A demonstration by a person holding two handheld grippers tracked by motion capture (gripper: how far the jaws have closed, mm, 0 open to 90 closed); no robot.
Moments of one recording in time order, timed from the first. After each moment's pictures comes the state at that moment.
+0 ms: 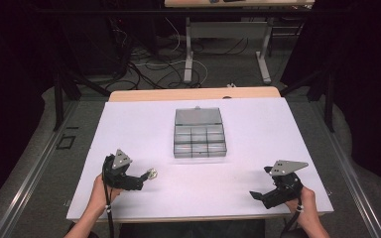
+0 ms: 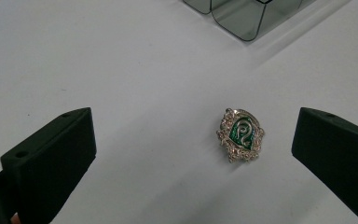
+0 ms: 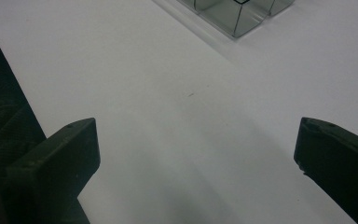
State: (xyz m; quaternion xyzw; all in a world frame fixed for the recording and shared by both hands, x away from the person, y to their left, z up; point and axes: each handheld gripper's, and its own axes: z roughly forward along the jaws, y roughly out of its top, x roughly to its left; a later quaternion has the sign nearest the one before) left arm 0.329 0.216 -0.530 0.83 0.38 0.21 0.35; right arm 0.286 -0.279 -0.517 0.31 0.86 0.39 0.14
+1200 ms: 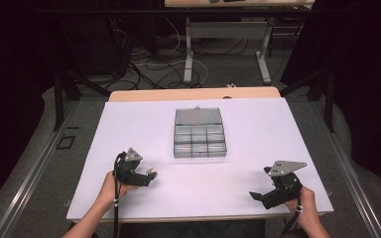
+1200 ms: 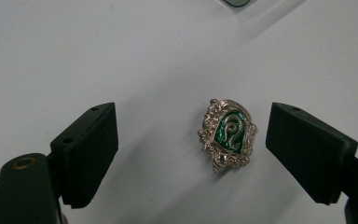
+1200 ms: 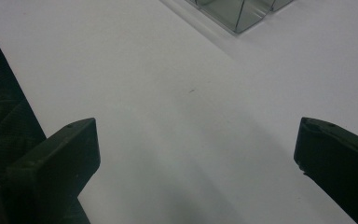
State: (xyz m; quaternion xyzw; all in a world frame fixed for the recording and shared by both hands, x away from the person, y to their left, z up) left arm 0.352 0.198 -0.550 0.86 0.38 0.13 0.32; right arm 0.286 -0.278 -0.518 0.31 0.86 0.38 0.14
